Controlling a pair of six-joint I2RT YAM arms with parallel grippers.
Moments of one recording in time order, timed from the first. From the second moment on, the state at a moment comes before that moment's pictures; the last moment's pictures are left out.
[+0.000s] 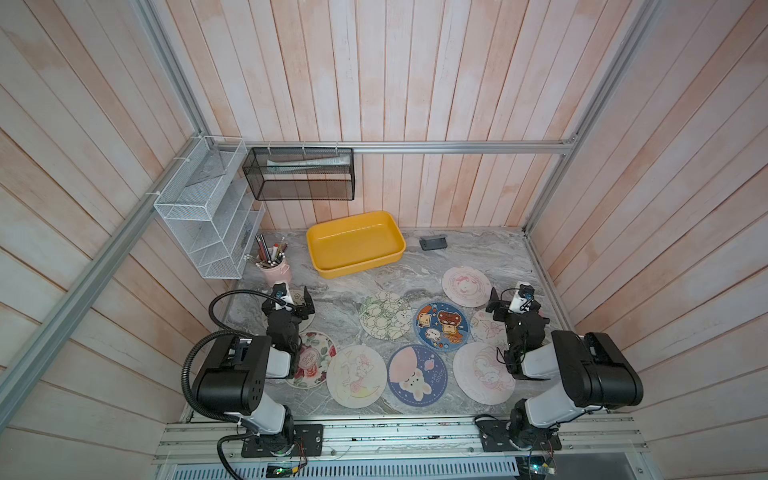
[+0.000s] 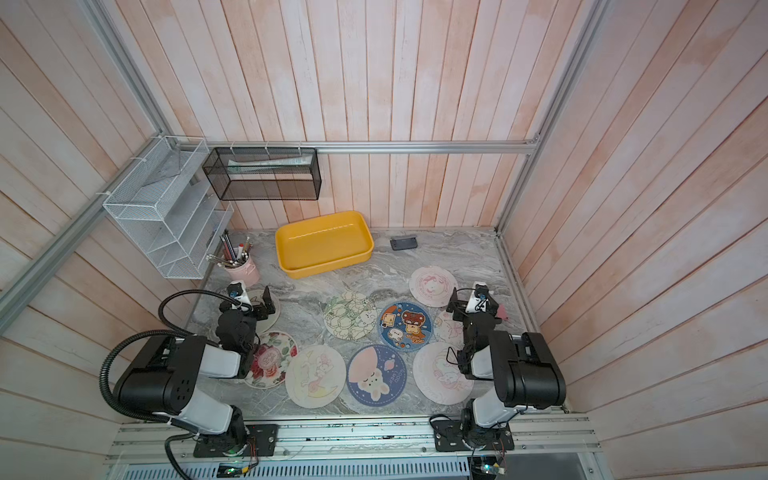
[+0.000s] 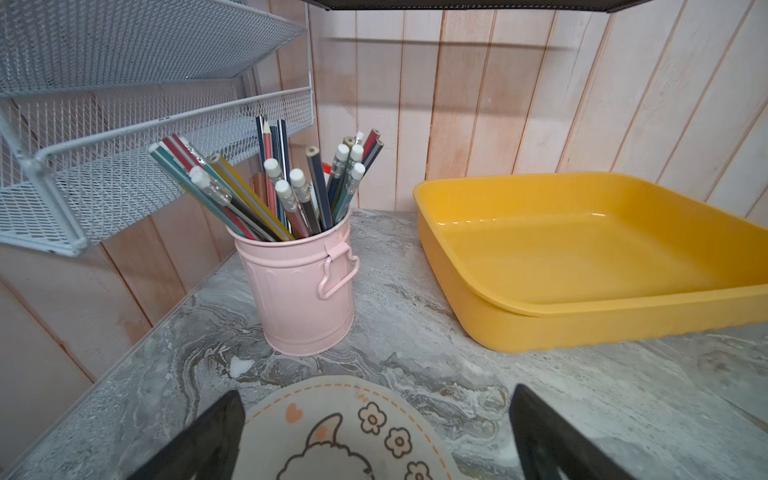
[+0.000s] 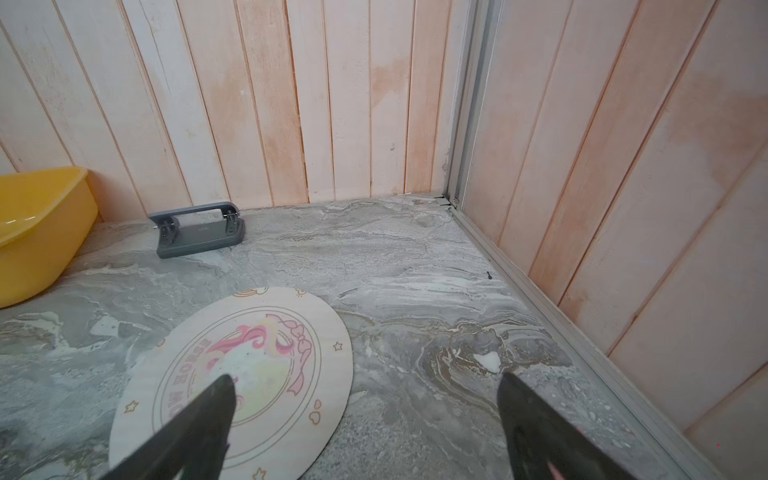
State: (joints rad) left arm -0.02 1.57 0.25 1.21 -0.19 -0.02; right arm -0.03 1.56 0.19 1.29 0.09 0.04
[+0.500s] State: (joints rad) left arm -0.02 1.57 0.25 1.21 -0.19 -0.02; right arm -0.03 1.56 0.19 1.29 0.09 0.04
